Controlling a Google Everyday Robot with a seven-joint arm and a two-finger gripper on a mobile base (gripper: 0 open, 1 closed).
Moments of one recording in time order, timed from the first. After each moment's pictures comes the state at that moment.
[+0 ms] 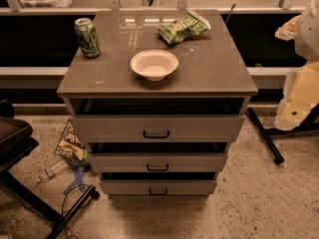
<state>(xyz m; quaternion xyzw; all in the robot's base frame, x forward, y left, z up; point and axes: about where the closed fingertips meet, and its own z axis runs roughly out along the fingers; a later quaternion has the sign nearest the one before) 0.438 -0.214 0.986 -0.60 0.78 -0.05 0.17</state>
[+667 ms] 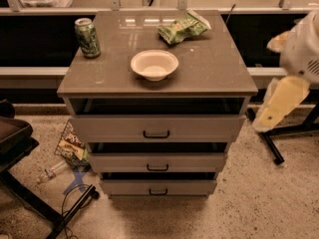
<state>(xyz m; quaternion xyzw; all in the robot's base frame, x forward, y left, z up) 0.467 -0.211 0.949 -0.57 0.79 -0.02 0.23</state>
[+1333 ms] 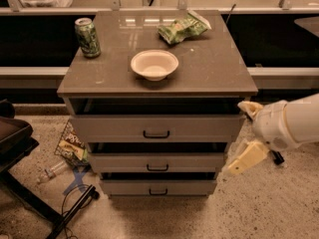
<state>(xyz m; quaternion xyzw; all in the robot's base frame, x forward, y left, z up) 0.456 -0.182 0.802 -0.54 0.77 0.13 0.33</state>
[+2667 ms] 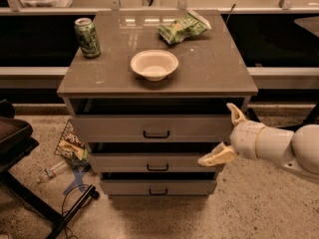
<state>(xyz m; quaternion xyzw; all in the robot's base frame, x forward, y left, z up) 0.527 -0.160 0.738 -0.48 0.70 0.09 0.51</state>
